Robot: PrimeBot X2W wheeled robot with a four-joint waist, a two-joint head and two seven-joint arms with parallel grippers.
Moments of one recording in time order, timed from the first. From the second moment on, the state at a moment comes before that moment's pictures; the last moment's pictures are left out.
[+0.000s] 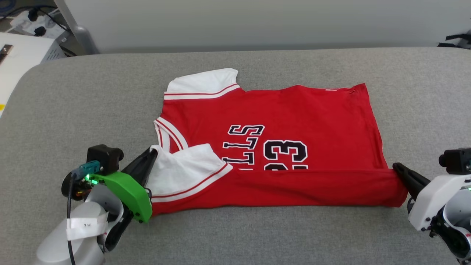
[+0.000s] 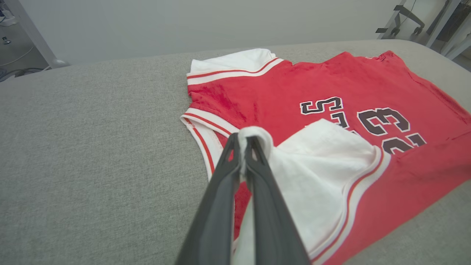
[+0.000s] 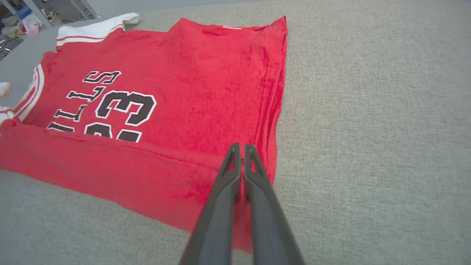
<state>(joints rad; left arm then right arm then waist) -0.41 0.53 -0.63 0.40 -0.76 -0.10 -0.16 -0.18 -0.52 0.26 0.20 0.71 0.13 0.21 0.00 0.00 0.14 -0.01</state>
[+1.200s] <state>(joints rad) -0.68 0.51 -0.91 0.72 -0.89 -0.13 -0.24 -0.39 -0.51 0.38 0.46 0.77 0.13 -0.02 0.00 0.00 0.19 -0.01</state>
